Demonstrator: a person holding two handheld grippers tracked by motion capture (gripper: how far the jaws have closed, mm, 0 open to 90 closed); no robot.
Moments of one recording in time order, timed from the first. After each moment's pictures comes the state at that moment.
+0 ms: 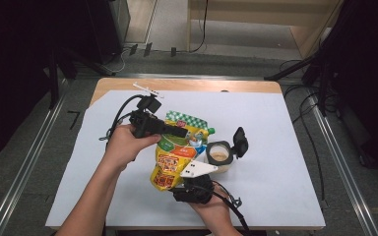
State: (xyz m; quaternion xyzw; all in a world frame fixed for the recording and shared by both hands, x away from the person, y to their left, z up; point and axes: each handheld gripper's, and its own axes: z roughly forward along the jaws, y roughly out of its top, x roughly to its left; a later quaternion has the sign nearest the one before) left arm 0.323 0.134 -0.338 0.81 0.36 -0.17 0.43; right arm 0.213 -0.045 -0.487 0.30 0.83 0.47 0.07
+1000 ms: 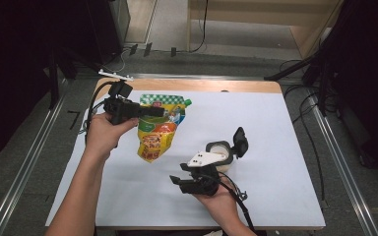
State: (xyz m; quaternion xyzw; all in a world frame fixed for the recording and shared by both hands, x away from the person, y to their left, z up) left arm 0.343 0.189 -0.325 0.78 0.40 -0.07 0.48; right arm 0.231 -0.061 -0.474 0.31 0.82 0.47 0.04
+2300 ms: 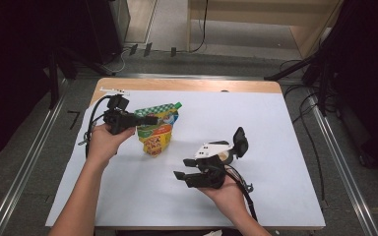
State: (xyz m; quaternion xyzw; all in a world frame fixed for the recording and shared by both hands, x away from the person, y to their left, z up) left arm 0.349 0.213 -0.383 0.77 0.43 -0.06 0.47; right arm 0.245 -0.075 -0.458 0.30 0.83 0.47 0.00
